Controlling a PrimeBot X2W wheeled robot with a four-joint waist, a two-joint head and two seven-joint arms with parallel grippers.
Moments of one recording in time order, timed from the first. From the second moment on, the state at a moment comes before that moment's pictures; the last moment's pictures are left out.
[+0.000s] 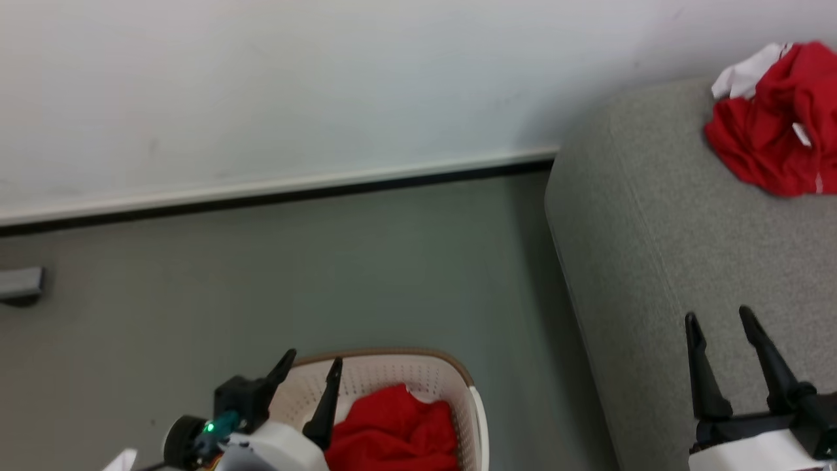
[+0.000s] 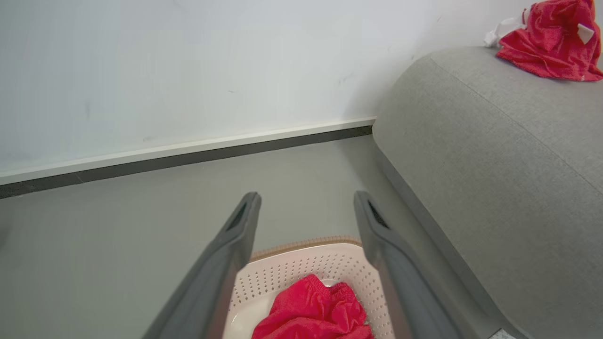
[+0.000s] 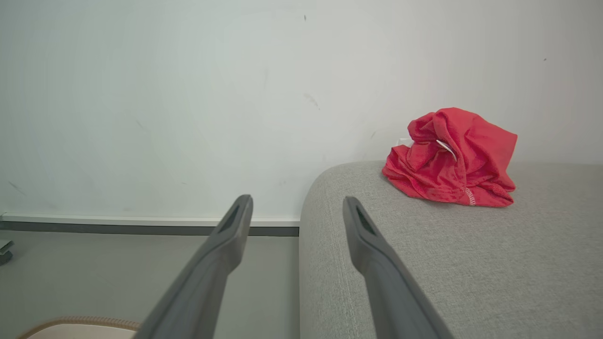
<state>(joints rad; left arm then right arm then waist) -0.15 0.07 -0.16 0.34 -0.11 -0.10 -0.14 -0.08 -0.11 0.02 0.15 0.19 0.13 -0.26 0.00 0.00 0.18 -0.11</state>
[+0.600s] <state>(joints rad) -0.47 0.06 -0.25 0.74 -0.08 -0.11 0.01 -0.28 -0.12 0.02 0.06 0.18 0.13 -0.26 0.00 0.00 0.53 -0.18</state>
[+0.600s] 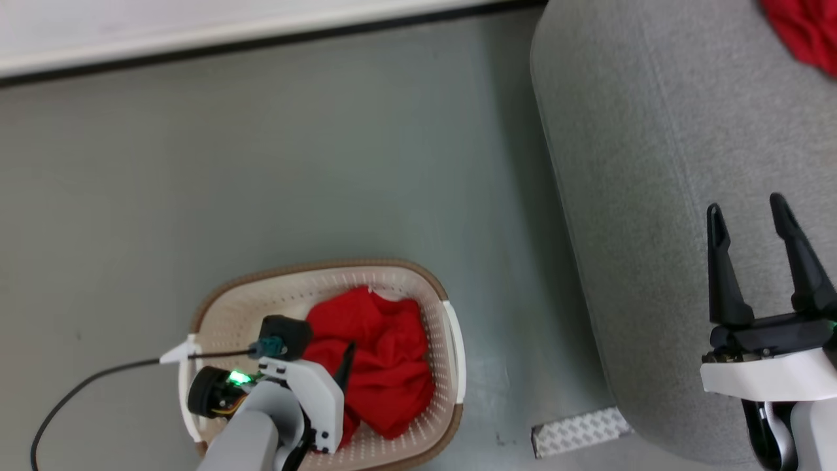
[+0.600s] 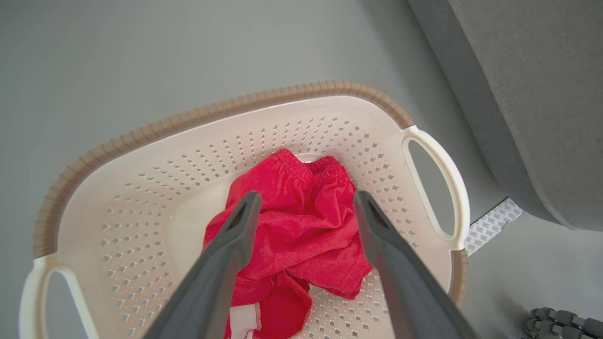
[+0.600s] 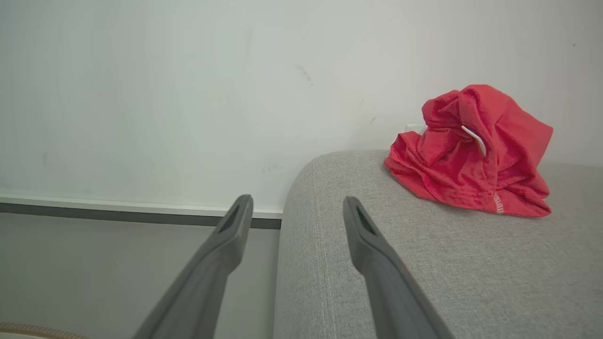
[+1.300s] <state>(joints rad) -0.78 0.06 -0.28 1.12 -0.09 -0.07 -0.05 -0.37 -0.15 0.04 -0.15 0.17 0.13 -0.26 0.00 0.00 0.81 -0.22</state>
